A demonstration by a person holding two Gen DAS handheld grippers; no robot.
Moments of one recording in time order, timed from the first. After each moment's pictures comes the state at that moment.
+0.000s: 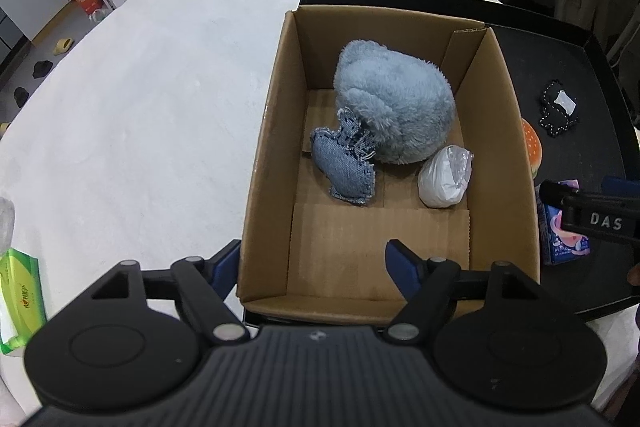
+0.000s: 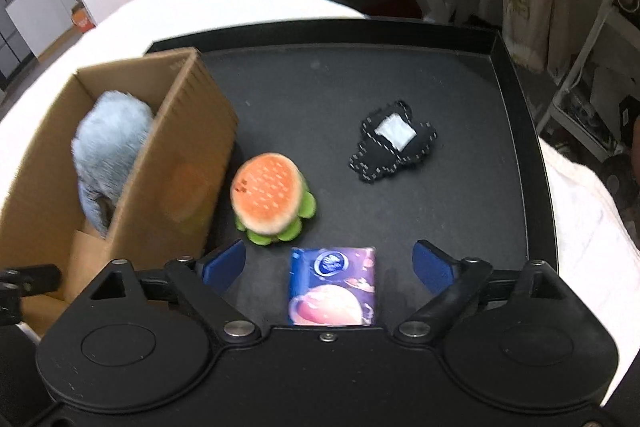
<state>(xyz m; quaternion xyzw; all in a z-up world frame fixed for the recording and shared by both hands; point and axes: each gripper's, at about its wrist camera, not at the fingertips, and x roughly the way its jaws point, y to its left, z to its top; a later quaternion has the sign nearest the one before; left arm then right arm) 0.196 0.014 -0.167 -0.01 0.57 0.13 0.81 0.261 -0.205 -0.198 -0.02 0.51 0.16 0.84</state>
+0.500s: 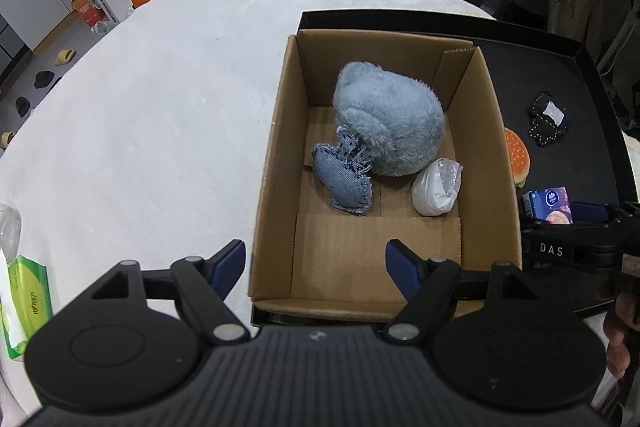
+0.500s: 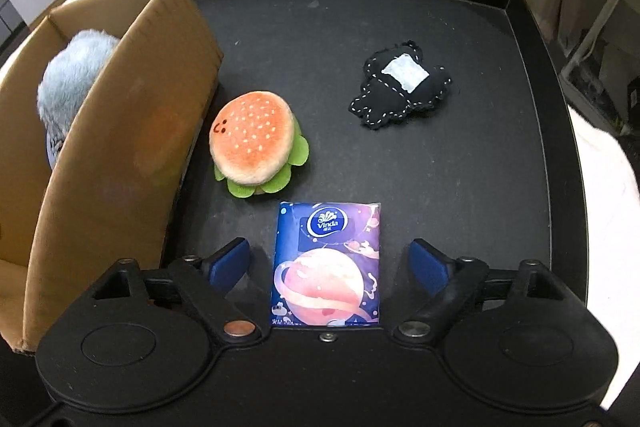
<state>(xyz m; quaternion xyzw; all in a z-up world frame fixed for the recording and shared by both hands) 0.190 0.011 -0.148 -0.01 0.55 0.13 0.82 0.255 -0.195 -0.231 -0.05 0.54 0.16 0.82</state>
